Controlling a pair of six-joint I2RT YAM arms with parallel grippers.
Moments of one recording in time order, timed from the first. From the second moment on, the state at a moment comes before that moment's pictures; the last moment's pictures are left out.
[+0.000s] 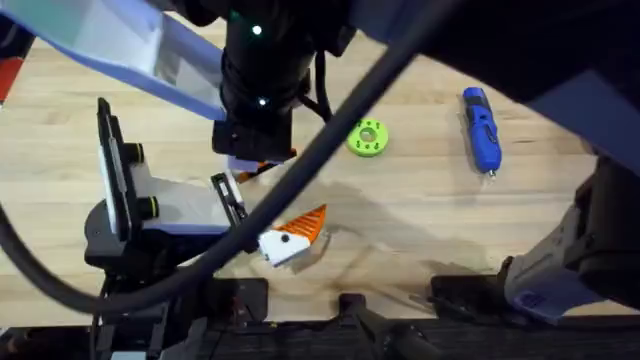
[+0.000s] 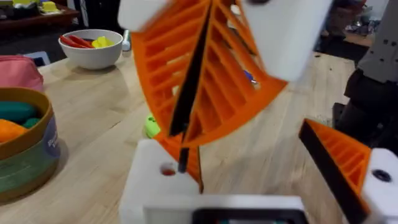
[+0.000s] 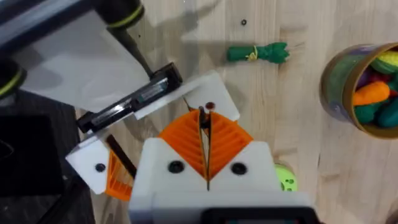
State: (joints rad) left arm 0.00 0.01 0.01 -0.11 1.10 0.00; right arm 1.06 1.93 2.13 -1.40 -0.11 -0.47
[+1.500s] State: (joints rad) left arm 0.00 0.01 0.01 -0.11 1.10 0.00; right arm 1.04 1.99 2.13 -1.39 -0.10 -0.47
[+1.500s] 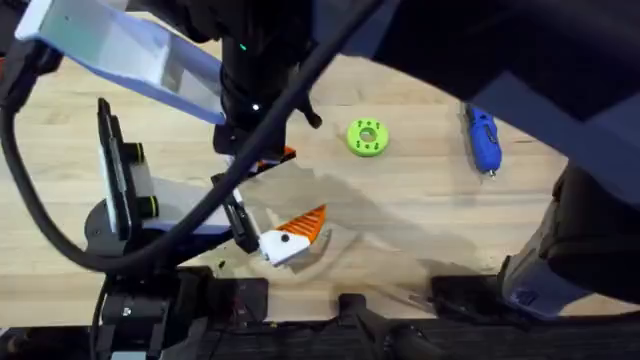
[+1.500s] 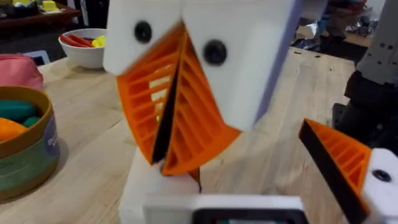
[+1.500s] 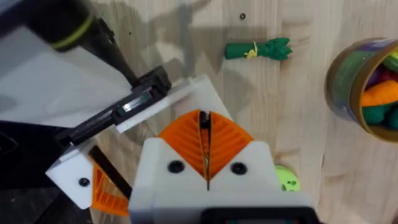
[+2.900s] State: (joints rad) left arm 0.00 0.01 0.01 -0.11 1.10 0.00; right arm 0.95 1.88 2.13 -1.34 -0.10 -0.19
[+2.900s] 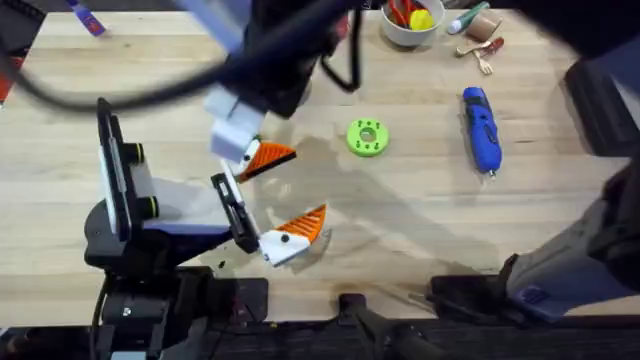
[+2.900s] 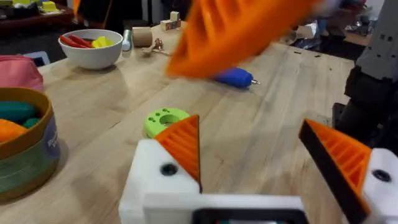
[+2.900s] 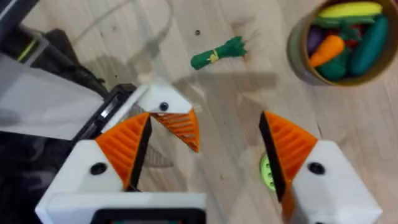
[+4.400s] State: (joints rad) left arm 0.00 0.01 0.01 -0.11 1.10 0.00; right arm 0.64 1.17 1.33 -1.16 0.28 0.44
